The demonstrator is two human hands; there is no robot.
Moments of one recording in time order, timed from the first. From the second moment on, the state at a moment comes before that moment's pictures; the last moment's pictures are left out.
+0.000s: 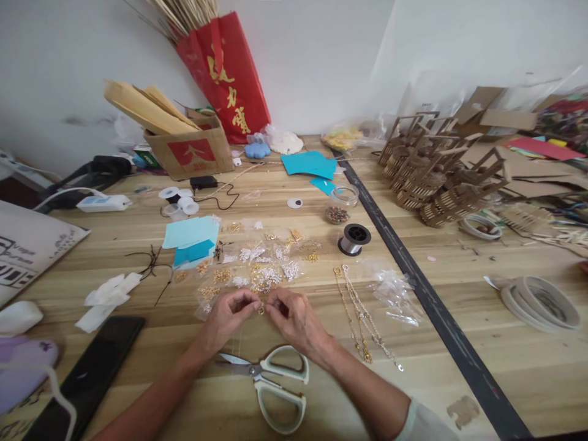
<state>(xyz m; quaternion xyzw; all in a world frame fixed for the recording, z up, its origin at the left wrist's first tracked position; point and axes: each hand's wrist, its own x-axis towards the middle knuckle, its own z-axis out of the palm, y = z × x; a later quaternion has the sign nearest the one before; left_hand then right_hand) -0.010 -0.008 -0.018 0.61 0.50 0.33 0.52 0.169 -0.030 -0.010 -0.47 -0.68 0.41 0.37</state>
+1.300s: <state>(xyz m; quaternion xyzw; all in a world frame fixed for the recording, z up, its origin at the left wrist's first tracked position) -0.009 -0.004 -0.020 0.55 0.50 0.36 0.56 0.165 -0.035 -0.005 -0.48 -0.69 0.37 0.39</state>
